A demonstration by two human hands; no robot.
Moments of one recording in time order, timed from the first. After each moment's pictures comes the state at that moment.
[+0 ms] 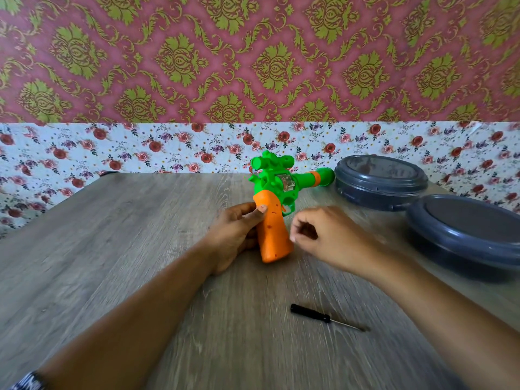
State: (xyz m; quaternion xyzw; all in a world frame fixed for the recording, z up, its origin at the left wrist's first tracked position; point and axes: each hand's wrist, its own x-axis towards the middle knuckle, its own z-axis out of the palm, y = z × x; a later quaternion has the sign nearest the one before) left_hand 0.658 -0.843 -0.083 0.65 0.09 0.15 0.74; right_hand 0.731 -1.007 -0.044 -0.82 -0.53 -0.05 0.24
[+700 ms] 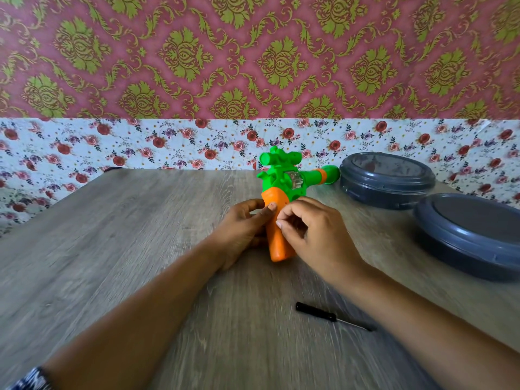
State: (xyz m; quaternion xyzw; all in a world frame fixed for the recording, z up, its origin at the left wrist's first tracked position) left_hand 0.659 -0.846 -0.082 0.67 0.07 0.15 0.73; right_hand 0.722 -0.983 -0.074 -0.72 -0.52 -0.23 0.39
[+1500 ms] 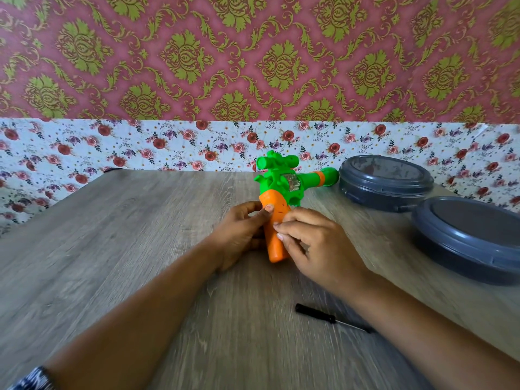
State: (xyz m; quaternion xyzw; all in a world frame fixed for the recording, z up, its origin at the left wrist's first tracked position) left_hand 0.658 -0.844 -0.083 0.65 0.07 0.14 0.74; right_hand 0.719 -0.994 -0.079 -0.70 -0.58 -0.26 0.32
